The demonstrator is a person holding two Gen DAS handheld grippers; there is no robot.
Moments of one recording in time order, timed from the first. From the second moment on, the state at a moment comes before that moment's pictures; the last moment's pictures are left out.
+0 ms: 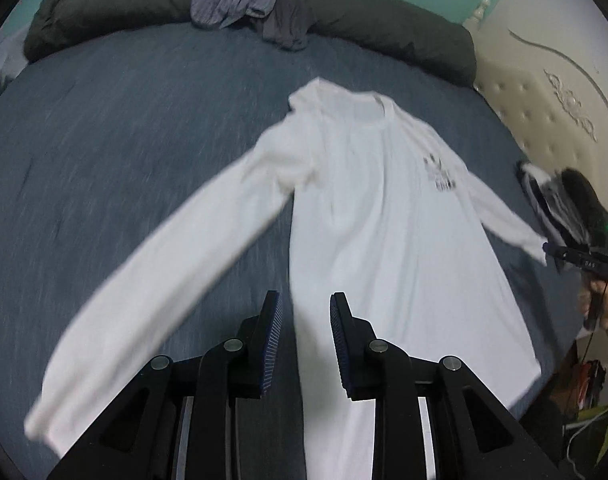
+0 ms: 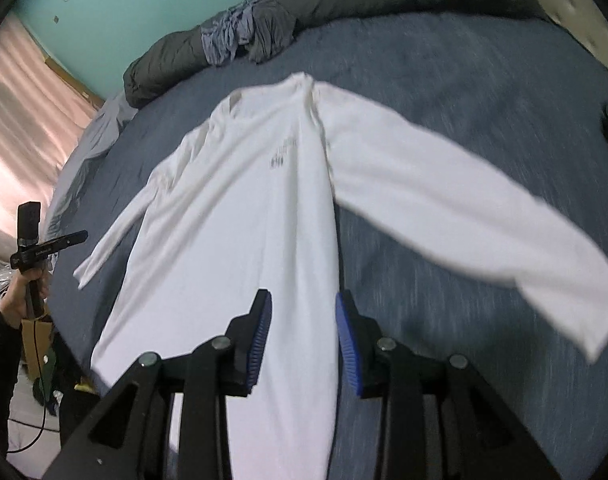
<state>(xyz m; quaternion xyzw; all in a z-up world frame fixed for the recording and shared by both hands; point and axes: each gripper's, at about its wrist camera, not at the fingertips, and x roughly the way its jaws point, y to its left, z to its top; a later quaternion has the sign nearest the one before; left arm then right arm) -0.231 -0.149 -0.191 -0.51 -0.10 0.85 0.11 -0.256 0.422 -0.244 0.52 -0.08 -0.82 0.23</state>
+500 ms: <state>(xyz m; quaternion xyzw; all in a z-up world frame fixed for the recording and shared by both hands) -0.423 -0.141 -0.229 -0.50 -0.09 0.86 0.11 -0.438 0.361 -0.273 0.49 -0.04 -0.84 0.23</state>
